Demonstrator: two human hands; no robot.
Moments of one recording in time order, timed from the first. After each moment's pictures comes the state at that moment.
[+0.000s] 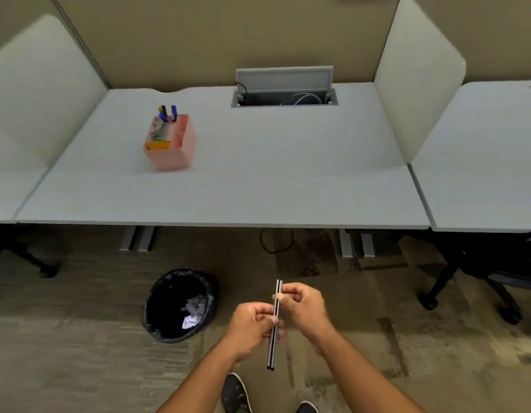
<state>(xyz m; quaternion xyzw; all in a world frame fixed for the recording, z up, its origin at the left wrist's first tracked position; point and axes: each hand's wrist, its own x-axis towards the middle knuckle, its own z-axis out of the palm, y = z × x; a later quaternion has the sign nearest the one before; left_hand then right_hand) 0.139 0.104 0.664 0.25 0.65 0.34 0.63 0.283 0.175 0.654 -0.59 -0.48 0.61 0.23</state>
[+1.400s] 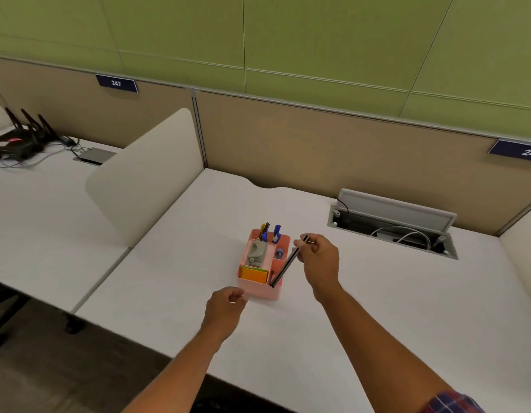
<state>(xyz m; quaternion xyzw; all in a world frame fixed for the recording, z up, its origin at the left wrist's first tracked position) -0.301 0.393 0.747 0.25 0.81 0.39 0.35 -0.155 0.569 0.815 -0.52 -0.60 0.49 0.37</state>
